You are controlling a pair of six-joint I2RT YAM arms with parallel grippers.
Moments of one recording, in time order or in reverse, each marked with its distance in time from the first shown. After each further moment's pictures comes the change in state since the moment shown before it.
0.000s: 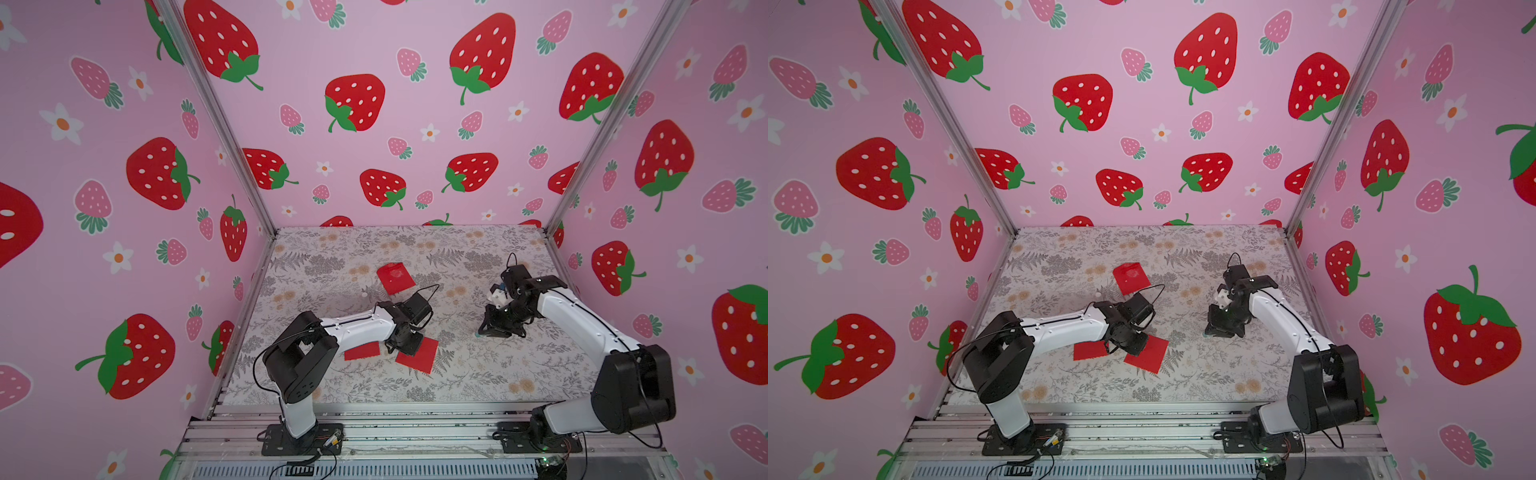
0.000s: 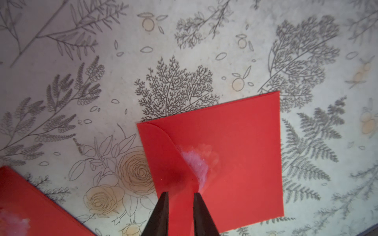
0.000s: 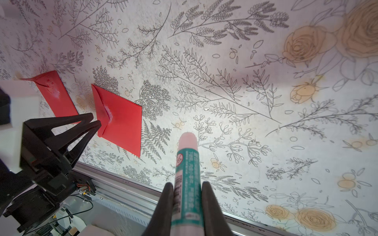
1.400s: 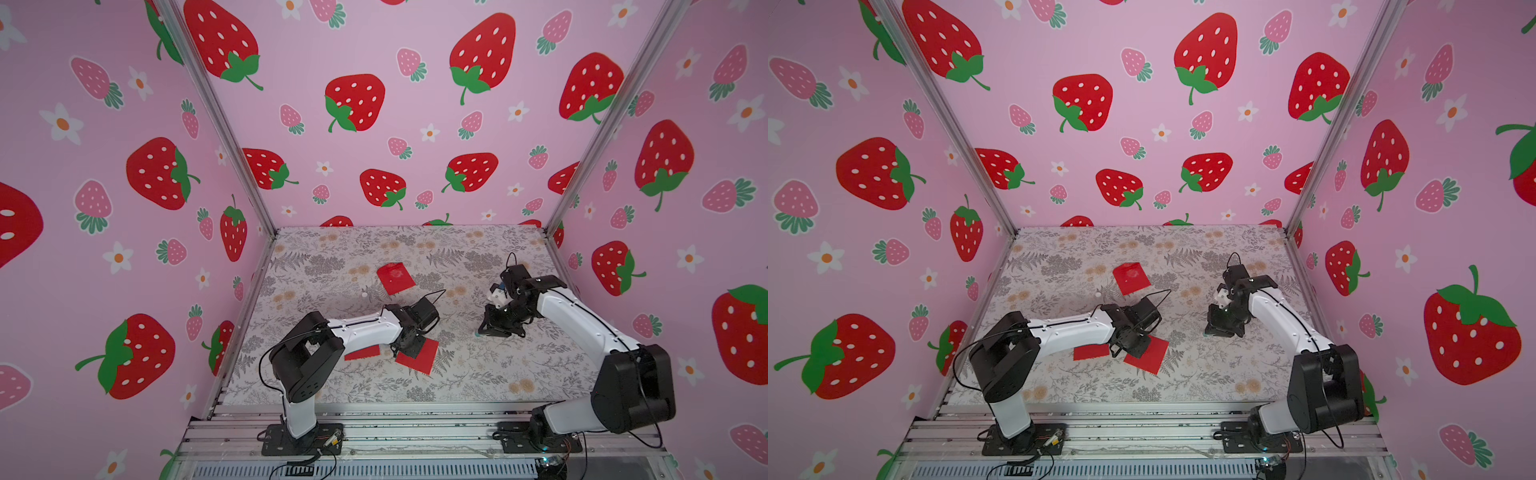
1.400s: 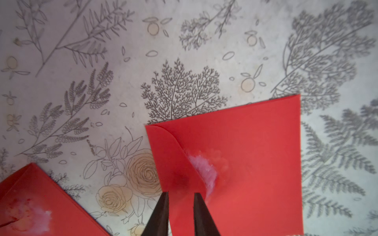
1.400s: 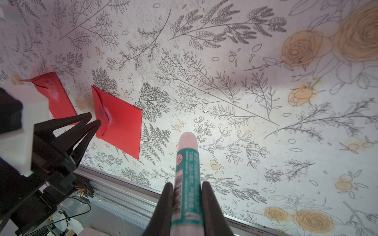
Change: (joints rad) left arm -0.045 0.031 0.032 -0.026 -0.121 -0.008; right arm 0.002 0.003 0.003 -0.001 0.009 -0.004
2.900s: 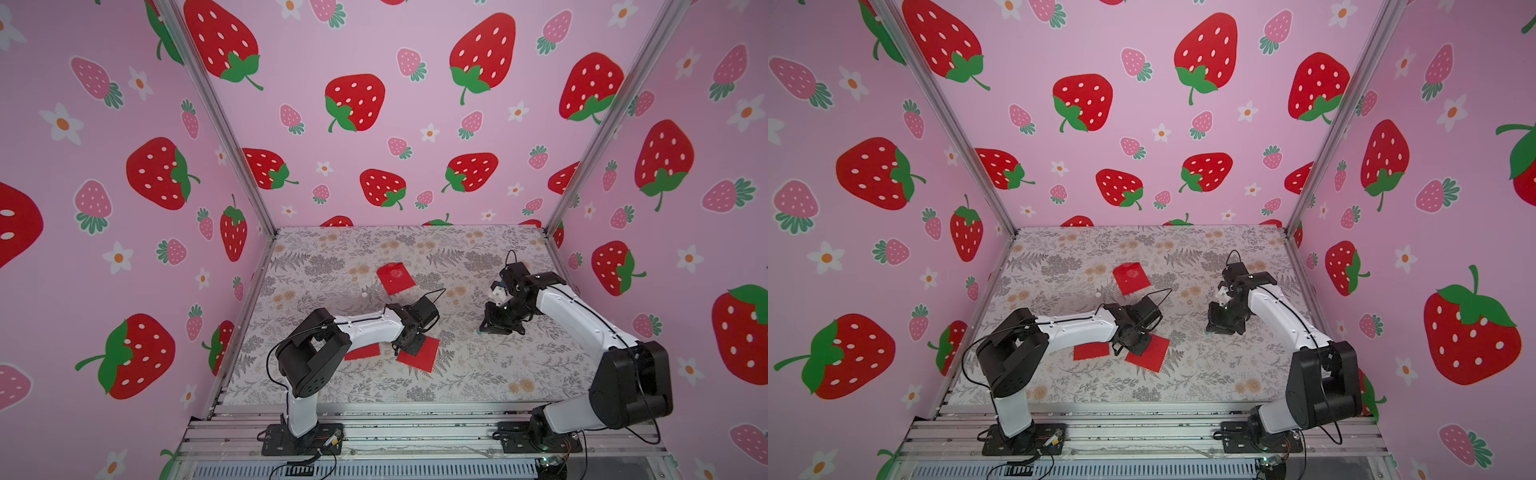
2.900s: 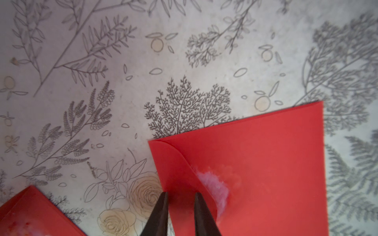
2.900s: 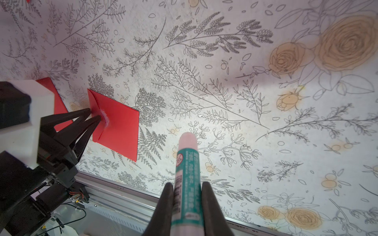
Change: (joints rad) left arm 0.005 0.054 0.006 0.045 -0.029 0.036; right arm 0.000 0.019 0.035 -0.034 0.036 -0.006
